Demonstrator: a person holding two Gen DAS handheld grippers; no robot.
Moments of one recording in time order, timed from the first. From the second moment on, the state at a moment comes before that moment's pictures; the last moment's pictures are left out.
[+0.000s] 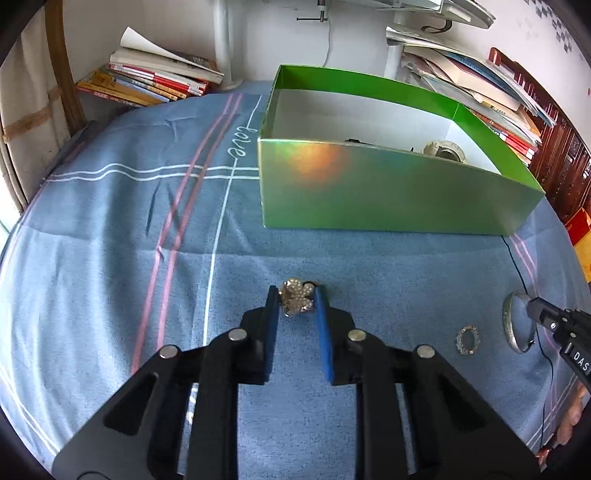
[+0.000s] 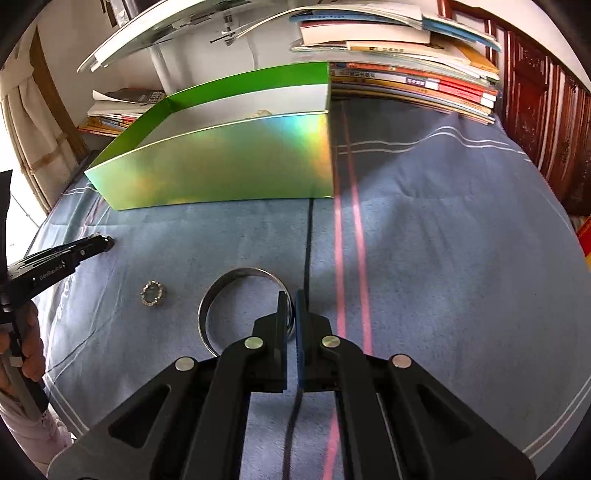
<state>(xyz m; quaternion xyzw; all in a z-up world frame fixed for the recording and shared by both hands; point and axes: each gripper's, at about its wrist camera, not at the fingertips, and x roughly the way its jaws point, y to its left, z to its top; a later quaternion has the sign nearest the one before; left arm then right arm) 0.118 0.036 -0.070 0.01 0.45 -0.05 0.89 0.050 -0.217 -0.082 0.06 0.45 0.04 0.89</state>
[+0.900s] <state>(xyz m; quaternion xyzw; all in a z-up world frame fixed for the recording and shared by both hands) 0.053 0.010 -0.066 0.03 0.45 -0.12 0.88 0.039 -0.196 -0.068 0.07 0.43 0.06 0.90</state>
